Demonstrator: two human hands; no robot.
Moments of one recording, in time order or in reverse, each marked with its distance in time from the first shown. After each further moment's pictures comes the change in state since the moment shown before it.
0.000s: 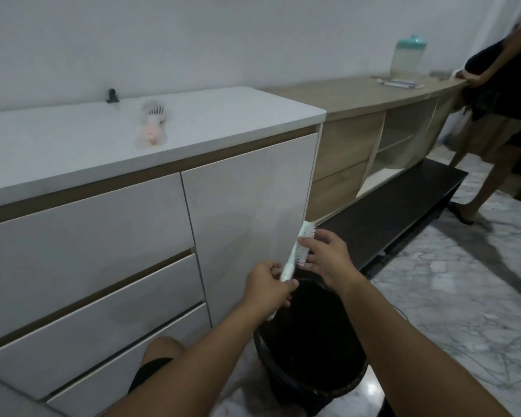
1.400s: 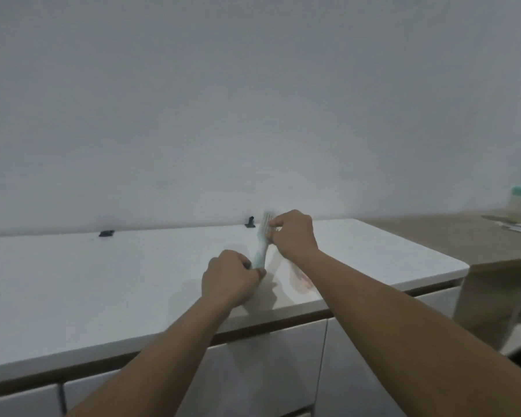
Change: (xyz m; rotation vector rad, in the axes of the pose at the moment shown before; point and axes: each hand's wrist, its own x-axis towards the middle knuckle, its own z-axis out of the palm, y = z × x) left_hand 0.015 0.159 -0.334 0.443 0.657 0.221; right_hand -0.022 -0.174 0.380 -0.884 -0.160 -0.967
